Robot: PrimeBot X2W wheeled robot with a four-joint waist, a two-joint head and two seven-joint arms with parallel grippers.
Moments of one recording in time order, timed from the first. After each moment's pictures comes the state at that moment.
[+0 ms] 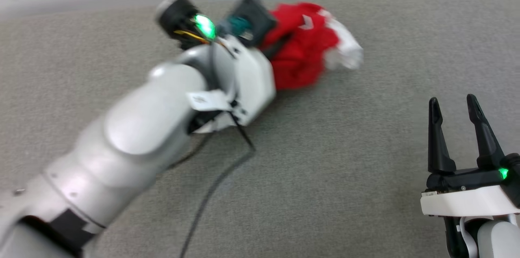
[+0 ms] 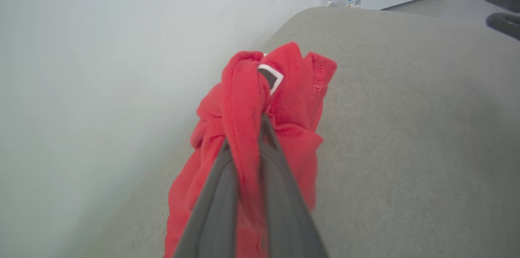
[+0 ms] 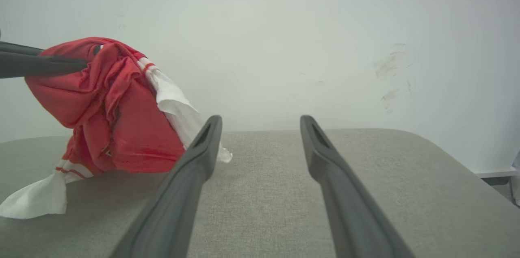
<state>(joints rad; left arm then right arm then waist) -1.10 0.39 -0.99 0.36 -0.65 -0.13 0.17 -0.11 -0.05 -0.06 -0.07 0.13 0.13 -0.26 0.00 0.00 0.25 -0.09</state>
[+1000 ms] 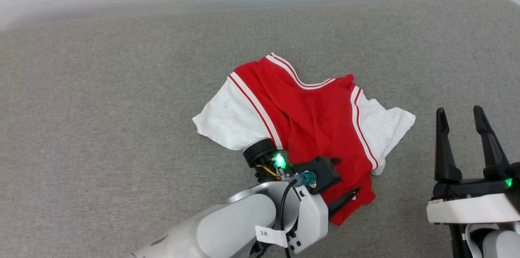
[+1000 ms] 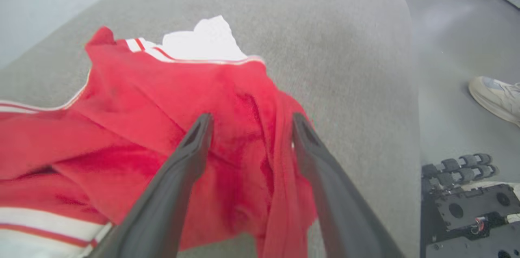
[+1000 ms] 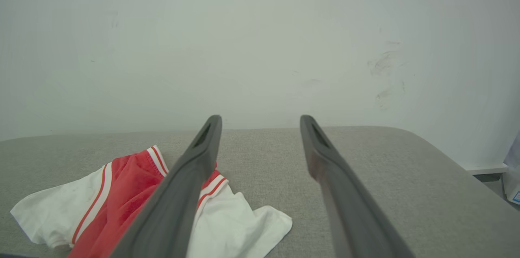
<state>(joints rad) -0.77 0.18 -1.24 0.44 -0.60 -0.10 -0.02 -0.08 -0.05 -0.10 -0.06 0.12 0.13 -0.26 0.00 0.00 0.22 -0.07</state>
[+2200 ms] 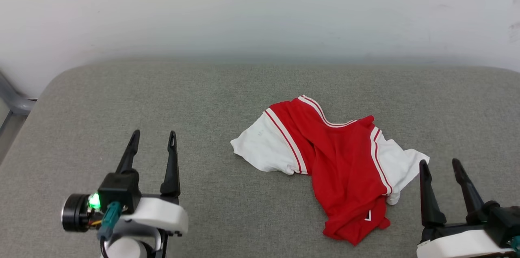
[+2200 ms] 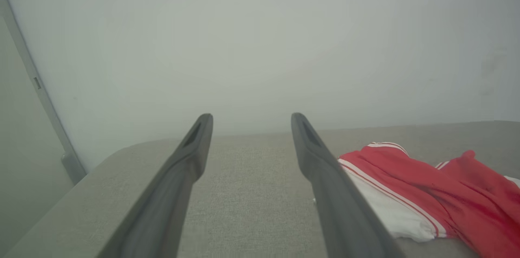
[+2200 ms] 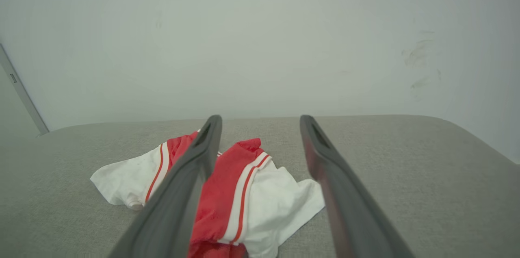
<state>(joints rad) -0.17 0.41 -0.45 0.03 -0.43 0.36 -0.26 0.06 -0.05 -0.08 0.04 0.15 0.13 -0.26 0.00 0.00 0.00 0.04</state>
